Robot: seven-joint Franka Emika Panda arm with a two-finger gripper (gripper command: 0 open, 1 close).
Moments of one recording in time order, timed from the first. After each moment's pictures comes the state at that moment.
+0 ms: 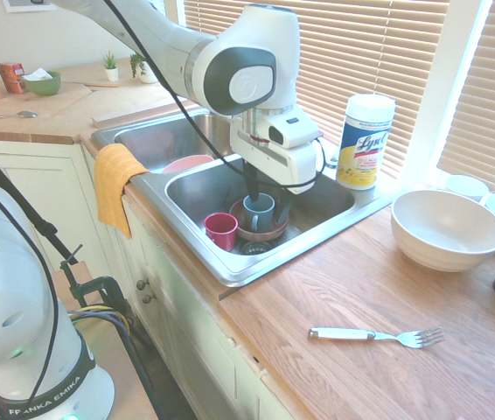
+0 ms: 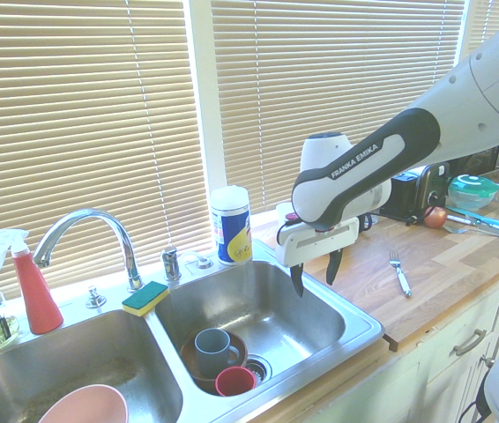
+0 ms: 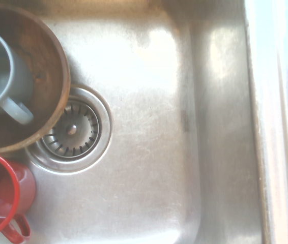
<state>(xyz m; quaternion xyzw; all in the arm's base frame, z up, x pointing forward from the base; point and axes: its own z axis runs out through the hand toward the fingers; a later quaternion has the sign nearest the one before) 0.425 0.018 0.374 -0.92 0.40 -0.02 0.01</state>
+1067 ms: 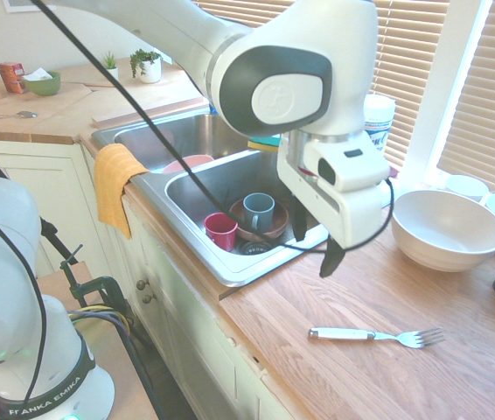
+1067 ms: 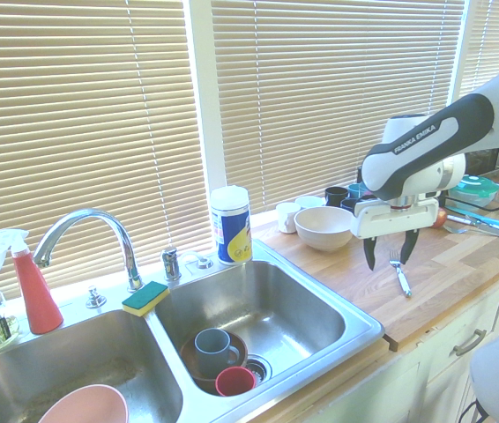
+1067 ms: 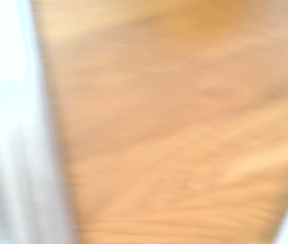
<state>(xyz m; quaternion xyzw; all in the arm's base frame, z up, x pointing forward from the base) 0.367 -0.169 0.393 -0.84 0.54 -0.03 -0.01</state>
